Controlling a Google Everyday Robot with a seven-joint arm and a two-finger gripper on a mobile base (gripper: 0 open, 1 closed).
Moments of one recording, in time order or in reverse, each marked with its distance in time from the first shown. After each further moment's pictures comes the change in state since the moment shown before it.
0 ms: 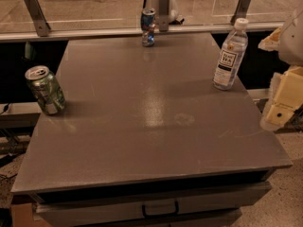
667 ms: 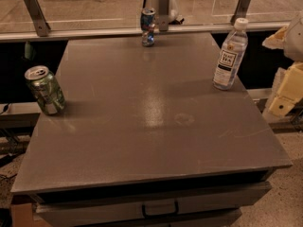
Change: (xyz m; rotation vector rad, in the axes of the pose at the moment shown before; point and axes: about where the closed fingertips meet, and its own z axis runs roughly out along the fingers) arm 0.014 -0.025 0.012 0.007 -0.057 0.024
